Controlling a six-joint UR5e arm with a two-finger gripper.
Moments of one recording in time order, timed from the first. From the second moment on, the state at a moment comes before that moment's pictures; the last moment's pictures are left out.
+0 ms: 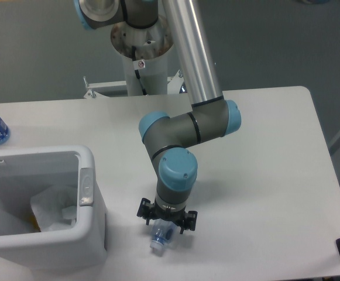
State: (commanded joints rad) arm 2.33 -2.23 -1.53 -0.87 1.44 0.58
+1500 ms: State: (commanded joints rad) arm 2.36 -2.11 -1.41 -0.77 1.45 0.53
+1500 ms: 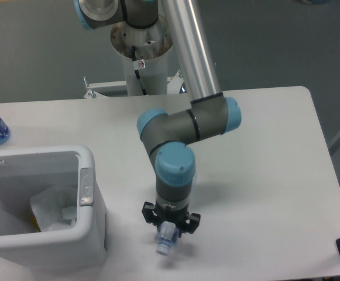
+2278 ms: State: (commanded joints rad) arm 2.30 -1.99 -1.11 -0.70 1.43 0.07
